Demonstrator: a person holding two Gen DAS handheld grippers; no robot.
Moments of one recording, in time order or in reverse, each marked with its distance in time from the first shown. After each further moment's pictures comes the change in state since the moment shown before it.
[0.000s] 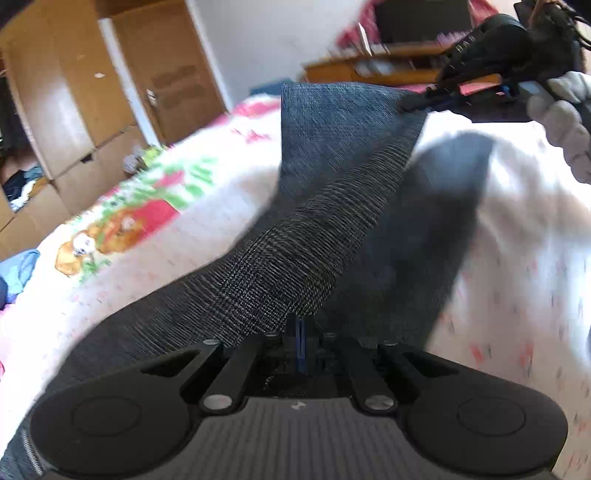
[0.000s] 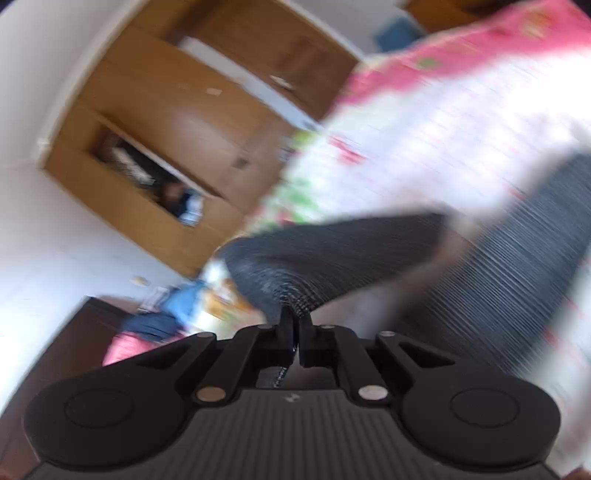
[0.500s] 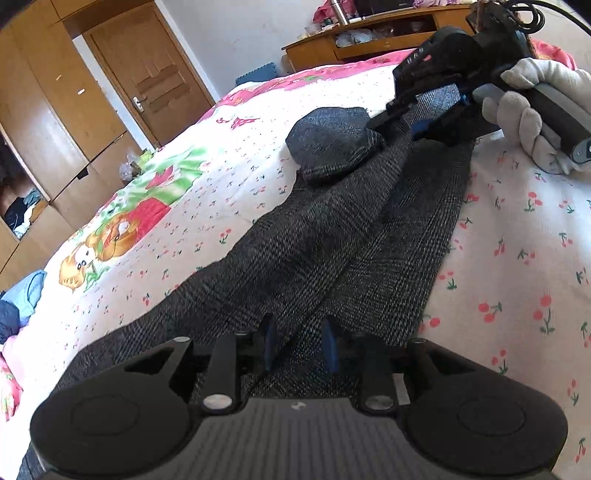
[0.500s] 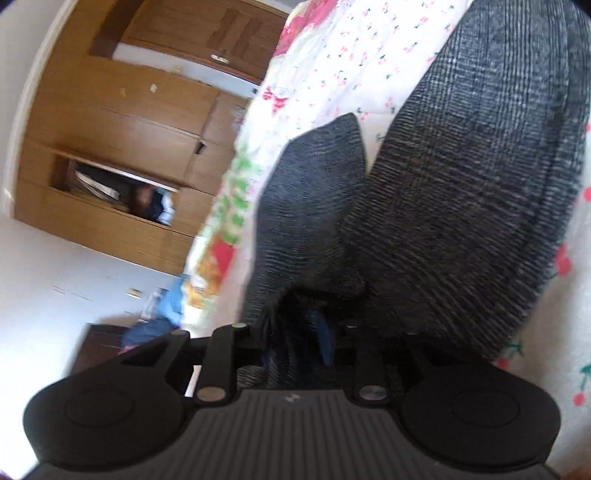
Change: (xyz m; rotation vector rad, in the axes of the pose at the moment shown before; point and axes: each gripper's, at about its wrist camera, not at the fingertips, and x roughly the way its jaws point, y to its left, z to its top) left arm 0.016 -0.017 -0.002 0.122 0.032 0.056; right arm 0.071 -0.066 0.005 0.267 0.095 0.079
